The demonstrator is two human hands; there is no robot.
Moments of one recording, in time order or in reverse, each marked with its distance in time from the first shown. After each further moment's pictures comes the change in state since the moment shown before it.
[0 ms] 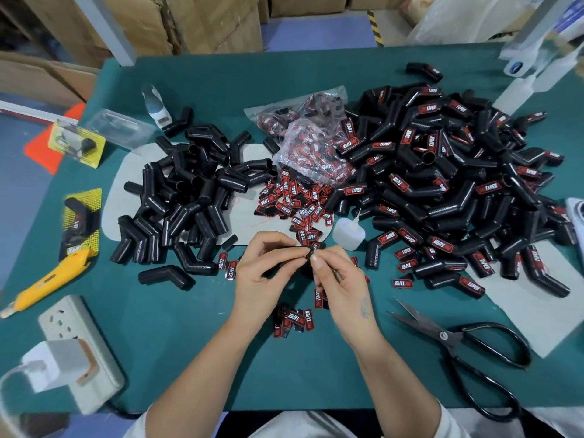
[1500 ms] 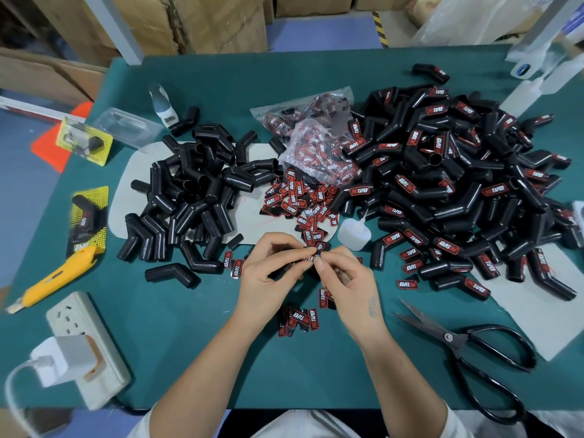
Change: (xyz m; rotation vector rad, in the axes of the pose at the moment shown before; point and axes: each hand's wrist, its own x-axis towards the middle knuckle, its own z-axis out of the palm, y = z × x) left_hand -0.003 0.000 -0.002 -0.039 -0.031 0.017; right_hand 0.001 -0.001 -0.001 0.077 -0.013 0.055
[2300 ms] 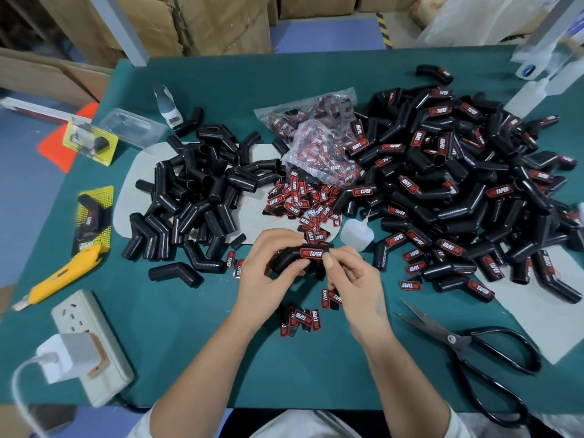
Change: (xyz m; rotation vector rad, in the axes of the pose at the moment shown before) left_hand 0.003 -0.001 -0.008 0.024 0.009 -0.030; right_hand 0.002 0.006 -0.001 0.032 0.061 0.032
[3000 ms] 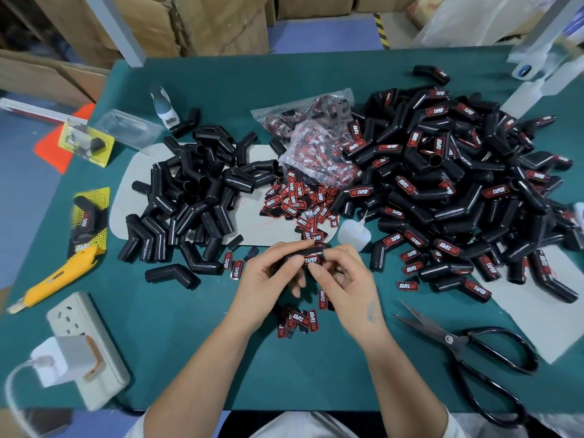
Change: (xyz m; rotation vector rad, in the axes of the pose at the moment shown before) left_hand -0.002 0.008 0.003 -0.345 -0.141 -0.382; right_hand -0.002 0.001 -0.002 -0.110 -0.036 -0.081
